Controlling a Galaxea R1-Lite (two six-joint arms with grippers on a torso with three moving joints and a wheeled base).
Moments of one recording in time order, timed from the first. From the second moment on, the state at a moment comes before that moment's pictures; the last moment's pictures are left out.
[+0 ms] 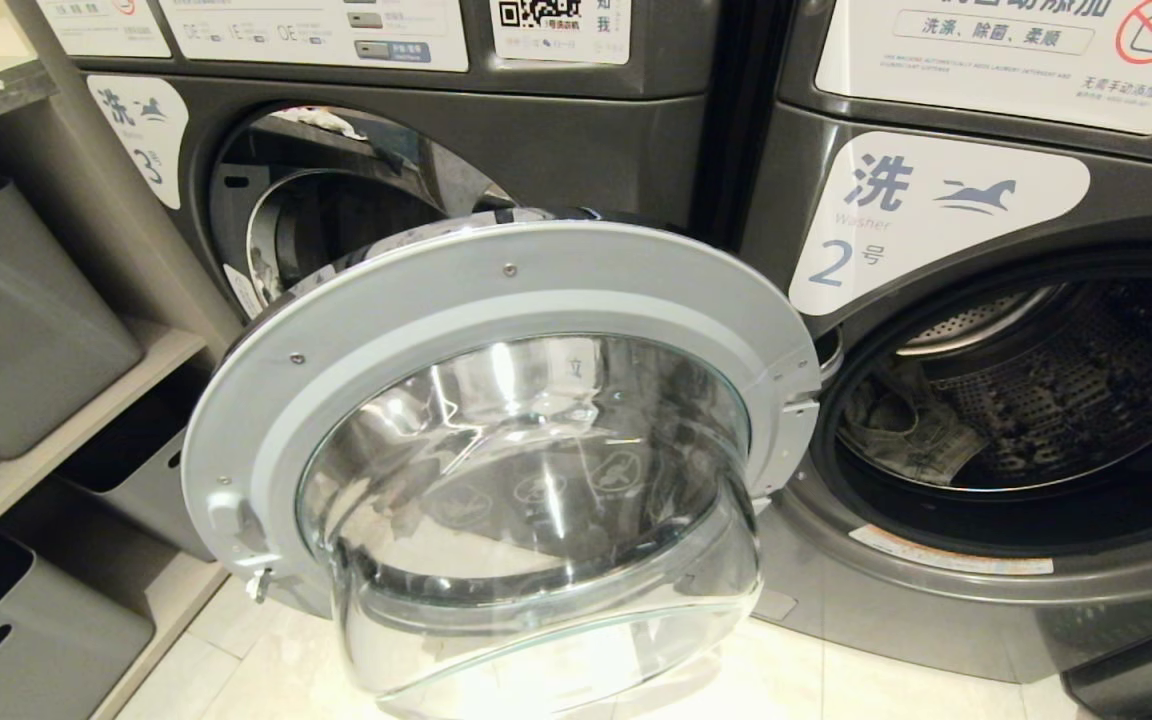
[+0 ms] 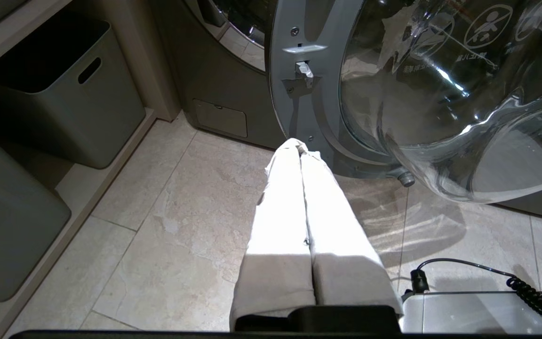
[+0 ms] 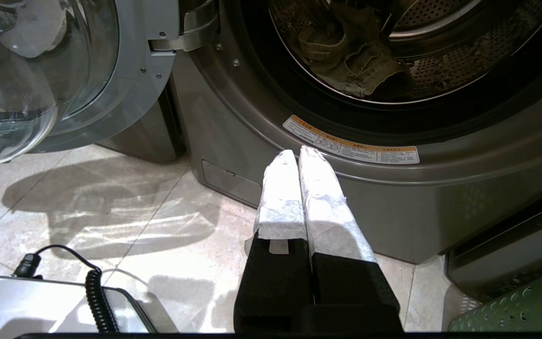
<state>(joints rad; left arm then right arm) -0.01 0.00 0.00 0.00 0.00 0.00 0.00 0.00 0.00 0.00 0.04 -0.09</state>
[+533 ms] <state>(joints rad) -0.01 0.00 0.00 0.00 0.00 0.00 0.00 0.00 0.00 0.00 0.04 -0.08</state>
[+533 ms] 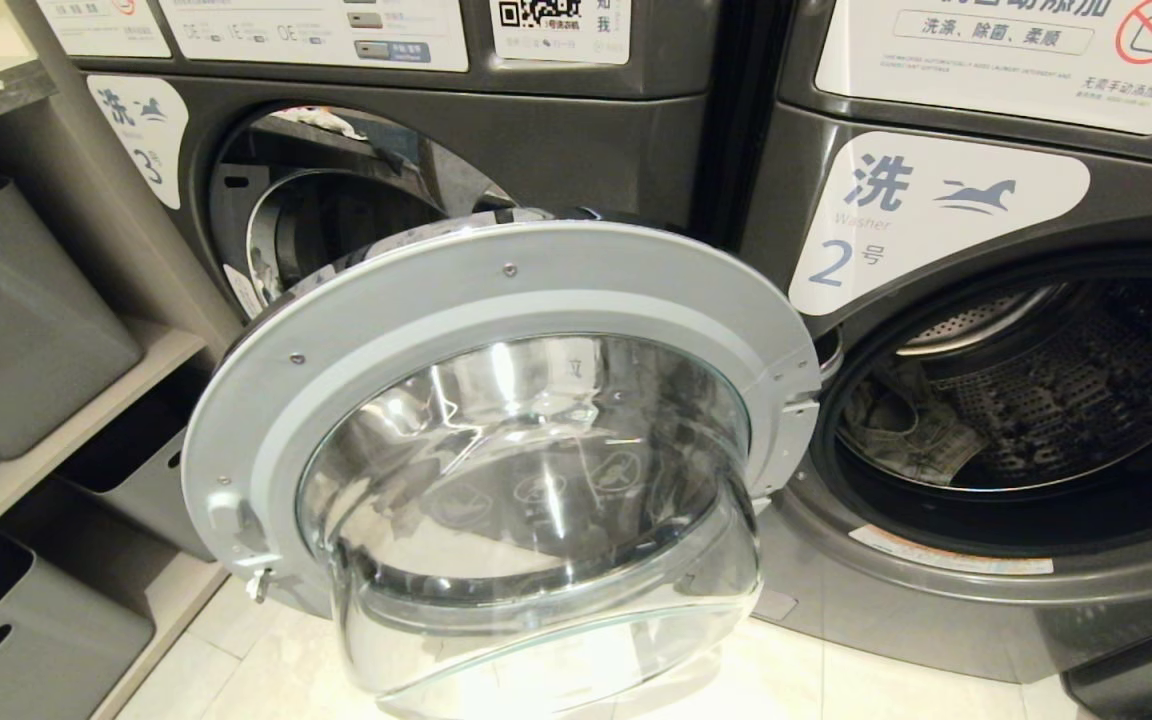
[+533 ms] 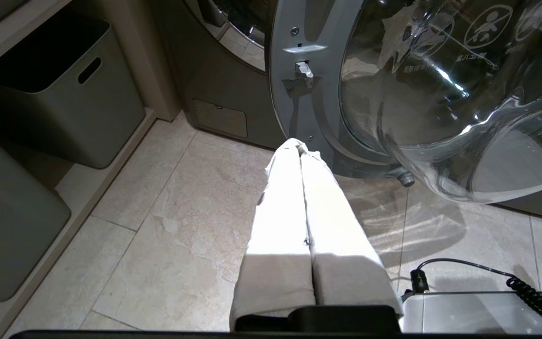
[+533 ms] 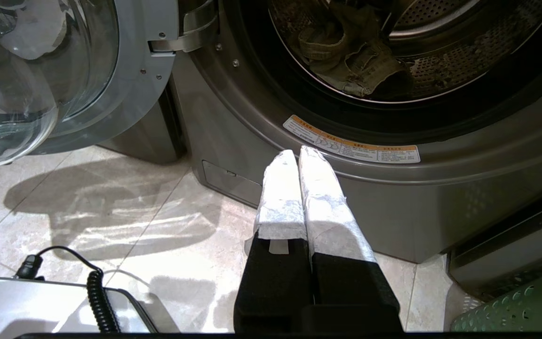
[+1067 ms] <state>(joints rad) -0.01 0.00 0.00 0.00 0.00 0.00 0.00 0.00 0.00 0.00 0.04 -0.08</state>
